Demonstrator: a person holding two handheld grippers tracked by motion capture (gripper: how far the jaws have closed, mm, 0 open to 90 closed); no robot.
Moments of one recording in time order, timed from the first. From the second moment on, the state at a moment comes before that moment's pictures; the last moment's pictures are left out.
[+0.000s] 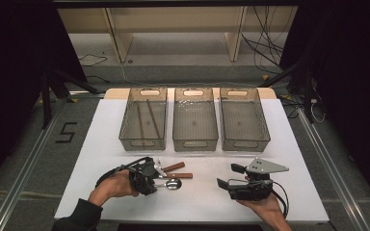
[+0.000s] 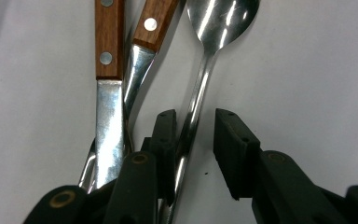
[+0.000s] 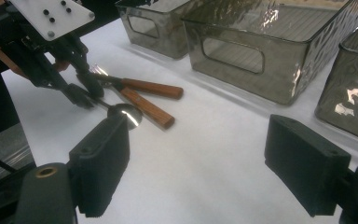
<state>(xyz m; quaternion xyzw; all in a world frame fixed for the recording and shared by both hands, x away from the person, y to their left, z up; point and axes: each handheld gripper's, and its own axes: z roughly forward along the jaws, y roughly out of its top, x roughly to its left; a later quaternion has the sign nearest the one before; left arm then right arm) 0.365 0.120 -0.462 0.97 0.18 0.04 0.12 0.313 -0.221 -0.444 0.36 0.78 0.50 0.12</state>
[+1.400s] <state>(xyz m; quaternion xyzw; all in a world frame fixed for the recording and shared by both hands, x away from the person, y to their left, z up) 0.359 0.116 -0.450 0.98 0.16 0.03 0.14 0.312 -0.222 -0.445 0.36 0.78 0.50 0.12</state>
